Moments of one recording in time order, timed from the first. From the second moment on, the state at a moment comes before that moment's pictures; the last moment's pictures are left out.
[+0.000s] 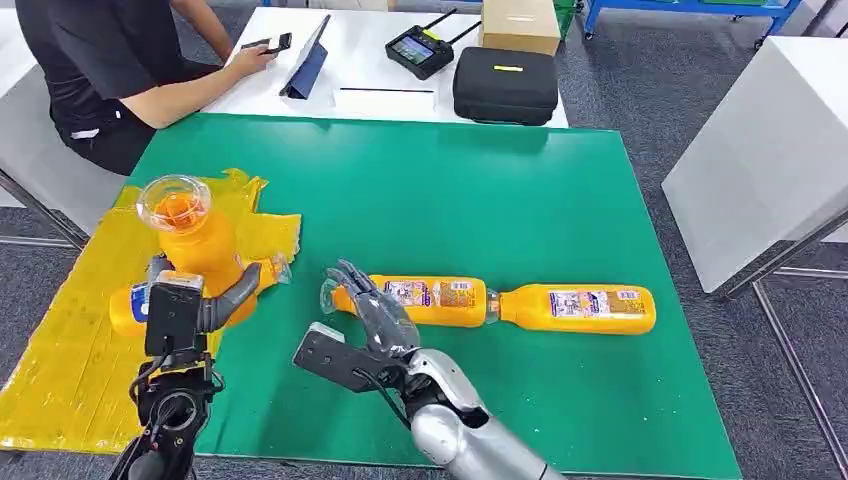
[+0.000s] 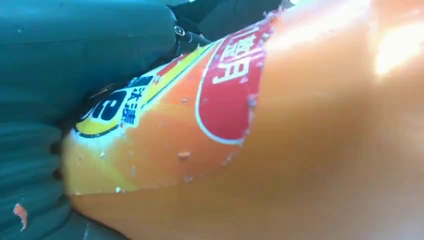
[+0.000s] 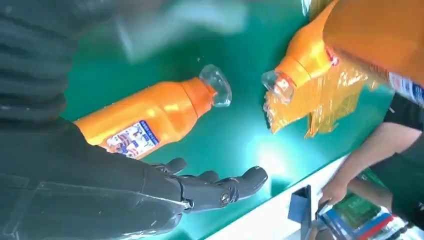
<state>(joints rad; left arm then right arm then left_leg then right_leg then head) -0.13 0.00 -0.23 -1.37 -0.39 0.49 -0.30 -0.32 0.15 0.70 -1.09 0.60 -0.11 0.07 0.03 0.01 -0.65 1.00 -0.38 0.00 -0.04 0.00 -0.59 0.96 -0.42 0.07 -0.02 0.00</state>
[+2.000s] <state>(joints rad) -0.49 0.02 -0.26 -0.77 -0.50 0.68 -0.47 -0.47 -0.02 0.68 -0.66 0.92 -0.15 0.13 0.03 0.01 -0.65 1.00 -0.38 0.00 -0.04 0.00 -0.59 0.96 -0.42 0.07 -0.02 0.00</state>
